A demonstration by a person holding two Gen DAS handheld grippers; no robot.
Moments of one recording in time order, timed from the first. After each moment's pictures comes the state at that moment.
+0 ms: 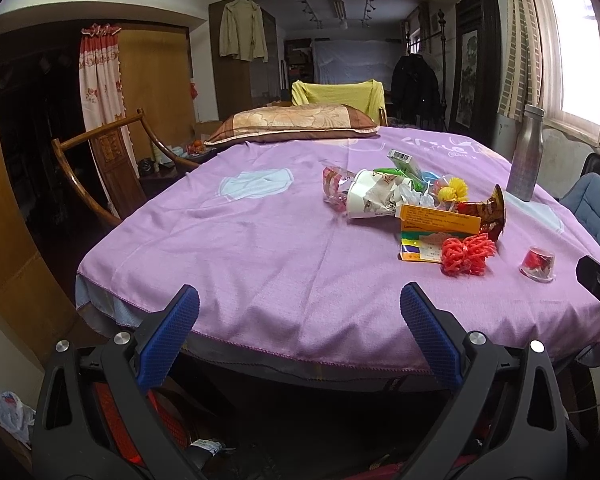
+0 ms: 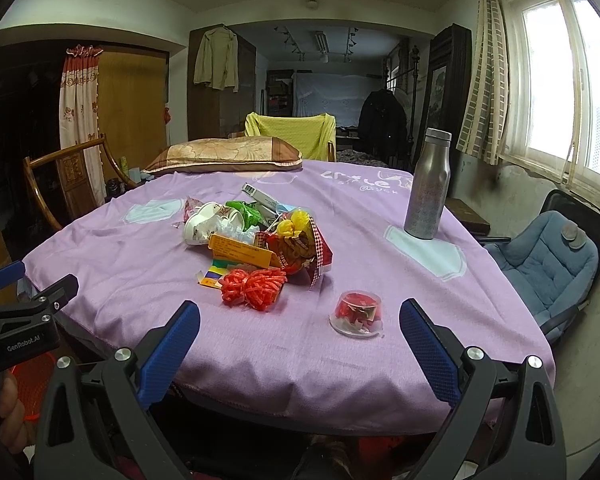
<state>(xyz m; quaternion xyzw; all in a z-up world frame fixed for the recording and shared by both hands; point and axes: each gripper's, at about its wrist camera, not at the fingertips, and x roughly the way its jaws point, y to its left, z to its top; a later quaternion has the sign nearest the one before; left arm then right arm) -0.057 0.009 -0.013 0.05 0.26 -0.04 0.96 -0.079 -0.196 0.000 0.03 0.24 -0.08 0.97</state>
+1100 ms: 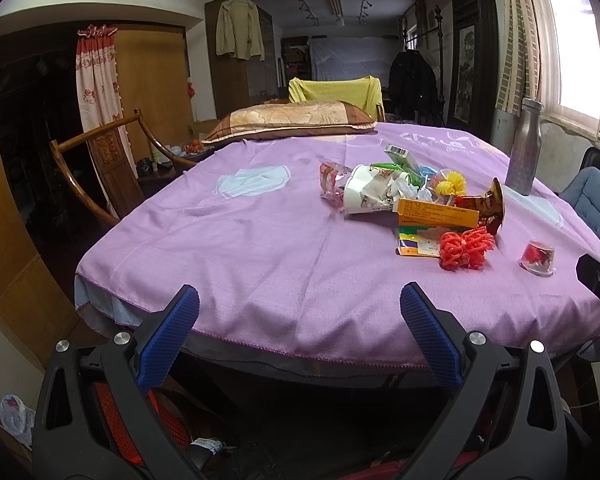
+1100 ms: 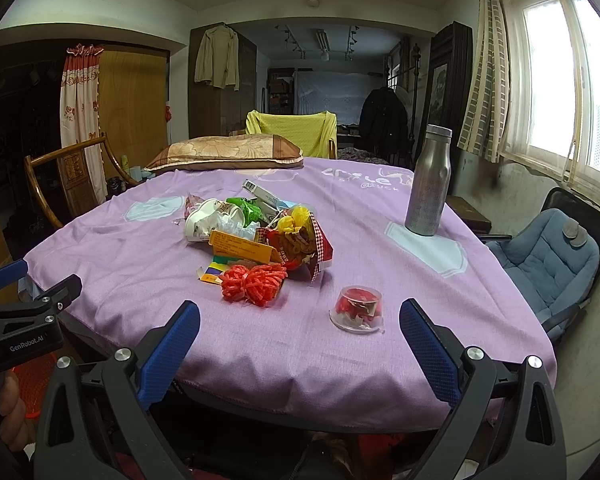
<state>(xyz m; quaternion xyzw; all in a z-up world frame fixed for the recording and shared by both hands) -0.058 0.006 -0.015 0.05 0.27 -0.04 0.96 -0.079 -0.194 -0.002 0.03 0.24 -0.08 0.97</state>
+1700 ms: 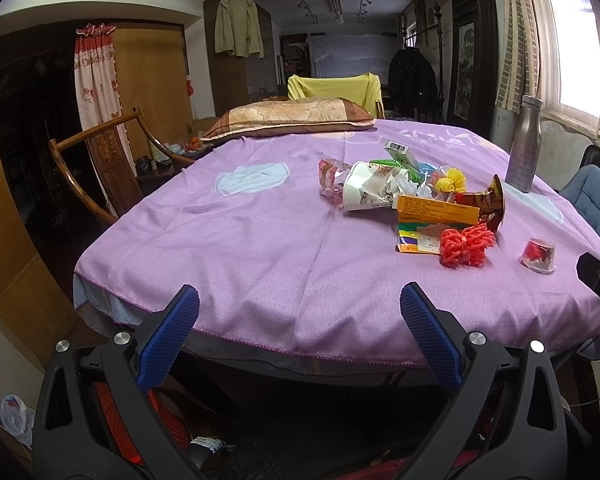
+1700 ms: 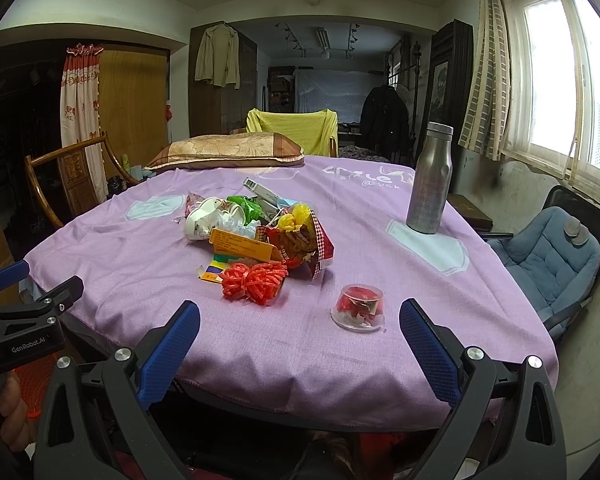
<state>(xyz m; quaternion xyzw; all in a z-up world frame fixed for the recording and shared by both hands) -0.058 0.004 -0.019 0.05 0.27 -0.04 0.96 -0.080 -0.193 -0.005 0.04 0.24 -0.08 0.97</state>
